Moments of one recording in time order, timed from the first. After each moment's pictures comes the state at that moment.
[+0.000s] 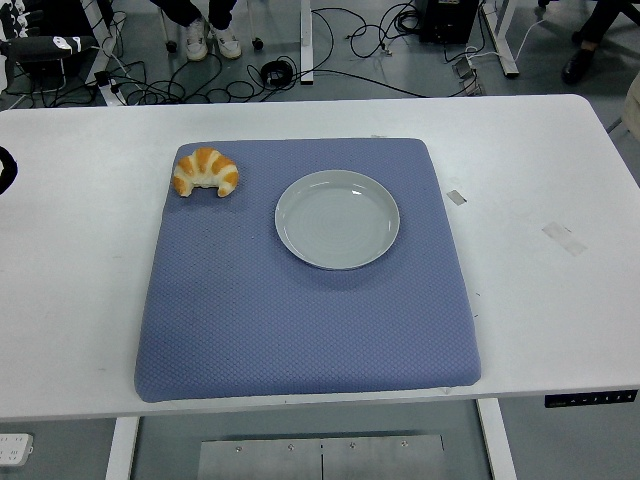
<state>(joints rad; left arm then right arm) -1.12 0.50 -0.40 -0.59 0.40 0.15 -0.16 -0.08 0.00 0.04 0.14 -0.11 -0.10 0.23</state>
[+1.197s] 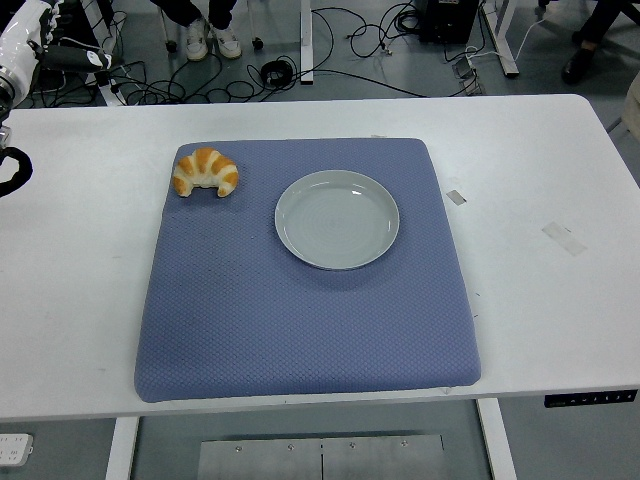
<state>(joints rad) -1.21 0.47 -0.18 -0.61 0.46 0.21 -0.15 -0.08 0.00 0.04 0.14 -0.11 -0.10 0.23</state>
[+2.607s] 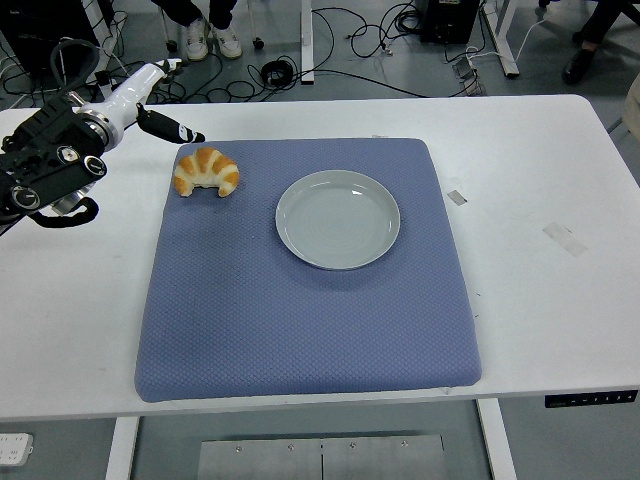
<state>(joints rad) -1.22 0.37 0.07 -0.77 0.64 0.29 -0.07 -0.08 0.00 0.04 0.14 -0.11 -0.10 0.23</state>
